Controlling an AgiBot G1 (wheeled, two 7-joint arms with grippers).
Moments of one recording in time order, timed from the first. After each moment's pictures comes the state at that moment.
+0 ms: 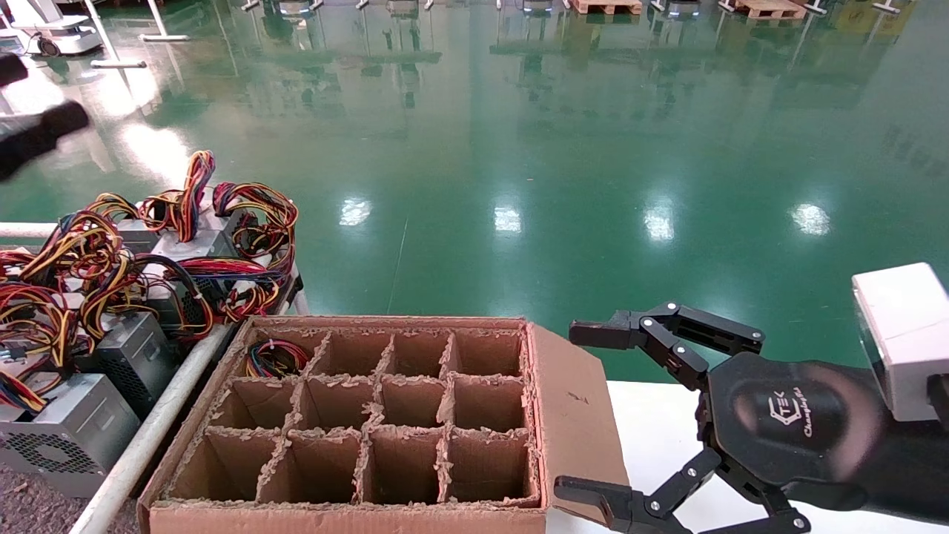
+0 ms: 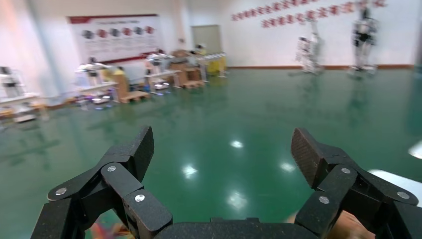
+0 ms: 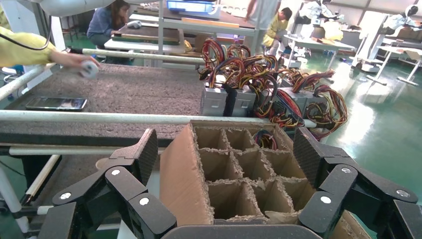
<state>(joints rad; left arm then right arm) -1.29 0.38 0.55 -0.90 0.42 1.18 0.04 1.09 -0.58 -0.37 1.26 -0.67 -1.46 0.14</state>
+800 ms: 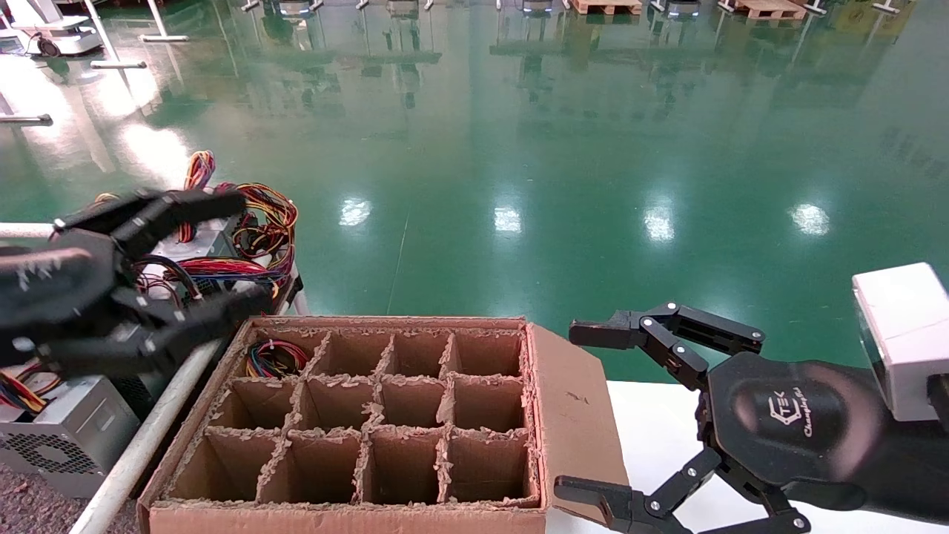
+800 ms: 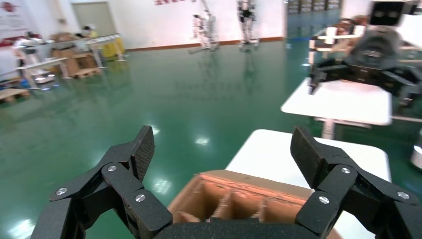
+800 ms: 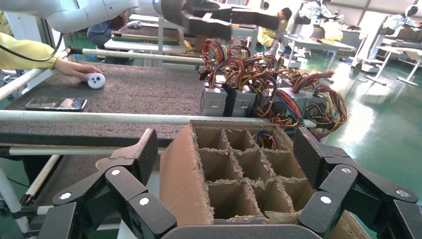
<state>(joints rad) -1.17 0.51 0.40 -1.12 0.60 1.36 -0.09 1.09 -0.58 -0.37 1.26 -0.67 -1.46 0.14</state>
